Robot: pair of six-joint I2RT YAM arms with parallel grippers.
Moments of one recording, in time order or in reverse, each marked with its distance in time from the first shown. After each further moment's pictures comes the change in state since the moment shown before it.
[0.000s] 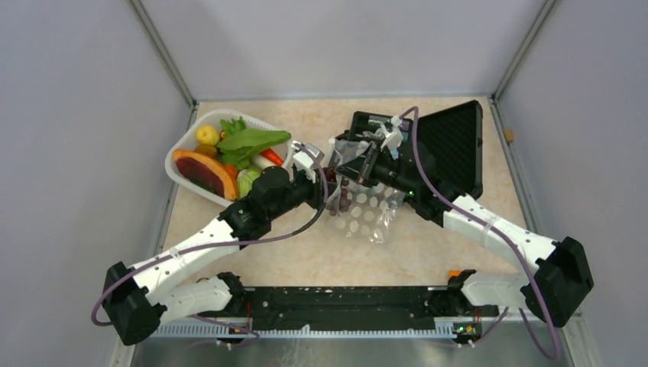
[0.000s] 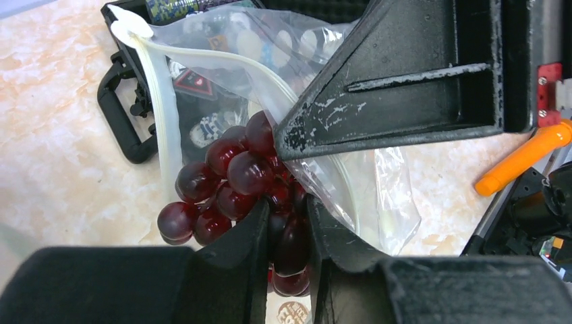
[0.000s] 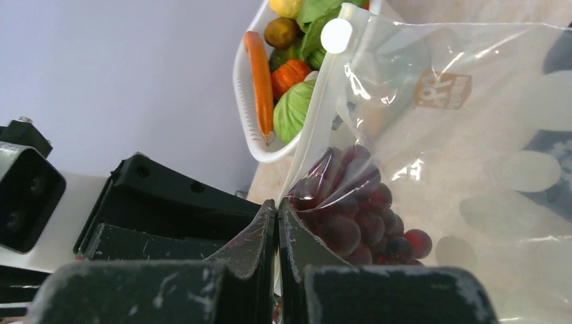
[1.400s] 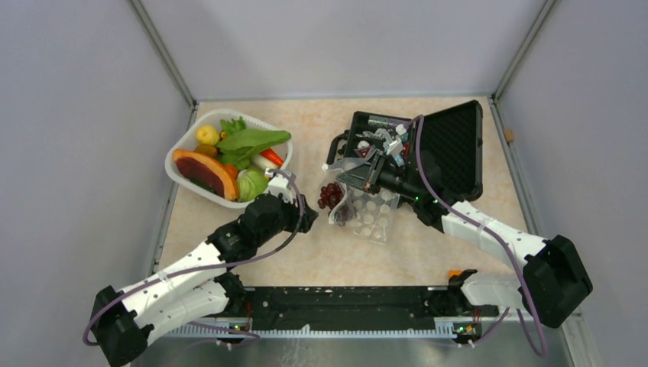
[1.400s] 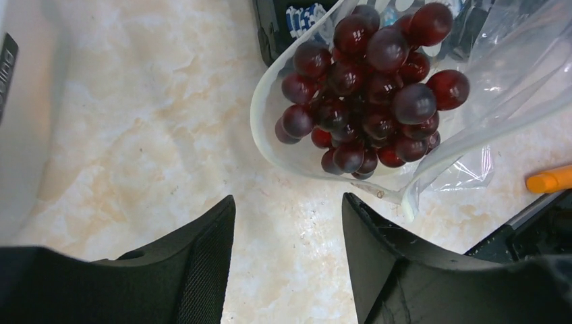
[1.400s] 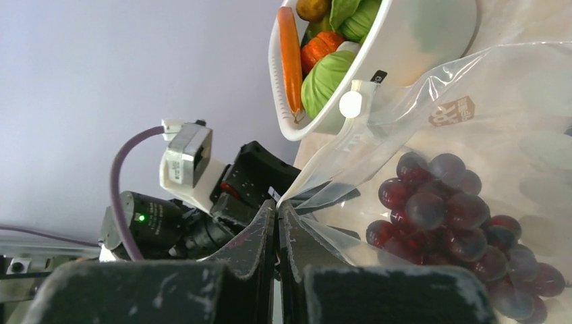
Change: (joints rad) left arm 0.009 -0.224 -0.245 -0.204 -0.209 -0.277; right arm -0.092 0.001 -0.177 0.269 -0.213 0.189
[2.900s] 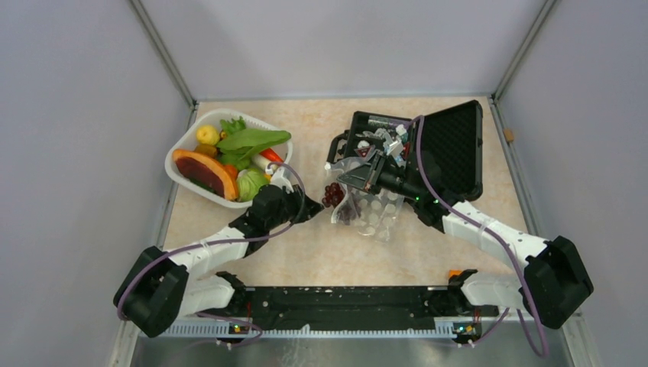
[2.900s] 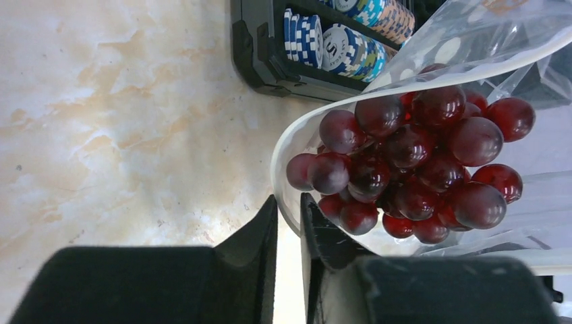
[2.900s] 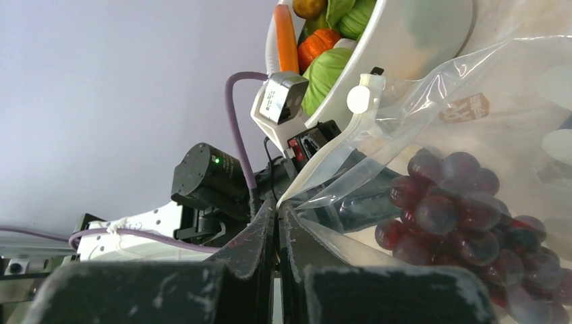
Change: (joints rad) left arm 0.211 0.341 -0.146 0.511 0.322 -0.345; right arm 0.000 -0.005 0.000 -0.020 0.000 -0.003
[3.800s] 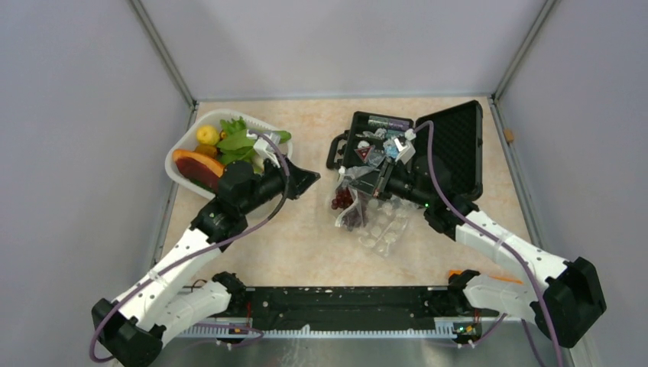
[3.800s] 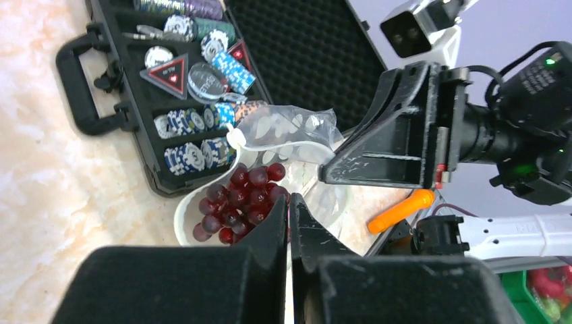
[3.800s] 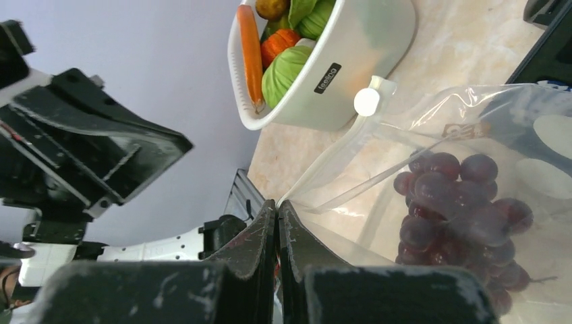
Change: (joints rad) left arm 0.003 -0.269 0.364 -0.340 0.092 0.230; right arm 0.000 -0.124 -0.014 -0.181 0.069 -0.138
